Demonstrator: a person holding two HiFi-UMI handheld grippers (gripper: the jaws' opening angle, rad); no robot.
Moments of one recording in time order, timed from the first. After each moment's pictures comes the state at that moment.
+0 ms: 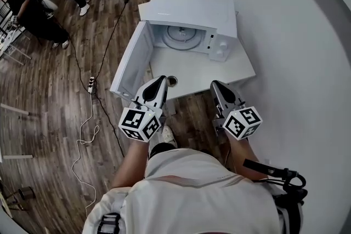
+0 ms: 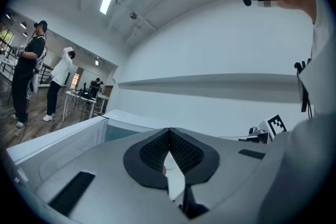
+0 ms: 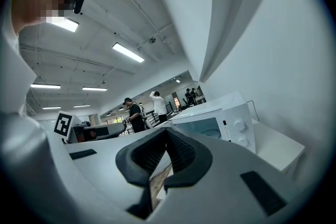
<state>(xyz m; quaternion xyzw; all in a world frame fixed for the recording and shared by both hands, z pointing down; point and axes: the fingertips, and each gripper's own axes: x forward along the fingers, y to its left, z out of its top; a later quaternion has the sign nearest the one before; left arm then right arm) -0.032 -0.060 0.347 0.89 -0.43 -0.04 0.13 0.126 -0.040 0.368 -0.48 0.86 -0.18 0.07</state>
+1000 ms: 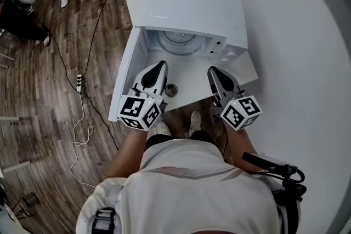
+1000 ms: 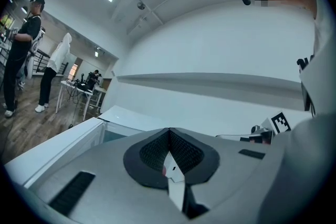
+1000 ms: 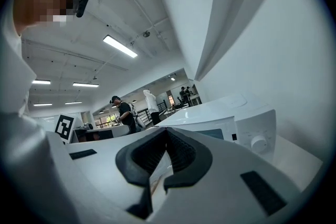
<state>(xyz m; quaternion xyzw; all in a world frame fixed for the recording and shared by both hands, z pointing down) -0.040 -0.189 0.358 0.90 -0.40 -0.05 0.16 0.102 -0.157 0.362 -0.51 0.84 -0.18 0.05</state>
